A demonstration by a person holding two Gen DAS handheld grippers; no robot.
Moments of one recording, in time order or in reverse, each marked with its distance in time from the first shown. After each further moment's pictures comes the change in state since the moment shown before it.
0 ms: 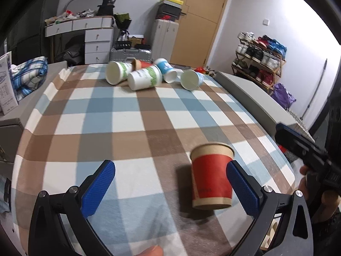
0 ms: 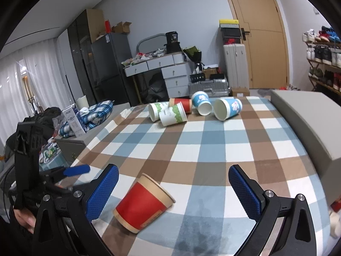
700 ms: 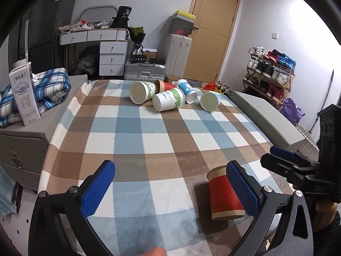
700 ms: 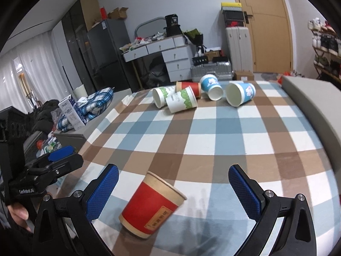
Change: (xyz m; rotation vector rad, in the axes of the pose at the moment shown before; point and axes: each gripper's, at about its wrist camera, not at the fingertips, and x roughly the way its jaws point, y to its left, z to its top) left arm -0.019 0.037 0.018 -0.020 -0.087 0.061; right arm 0.043 0.022 0.010 0.033 0.124 0.014
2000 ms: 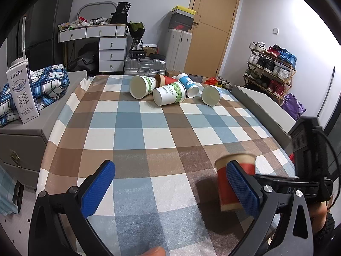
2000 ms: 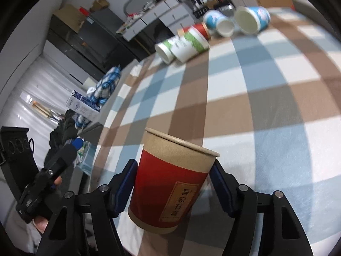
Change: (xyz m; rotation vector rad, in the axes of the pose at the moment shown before) left arm 0.005 0.000 -0.002 0.013 0.037 0.002; right arm 0.054 -0.017 -0.029 0.252 0.230 0.224
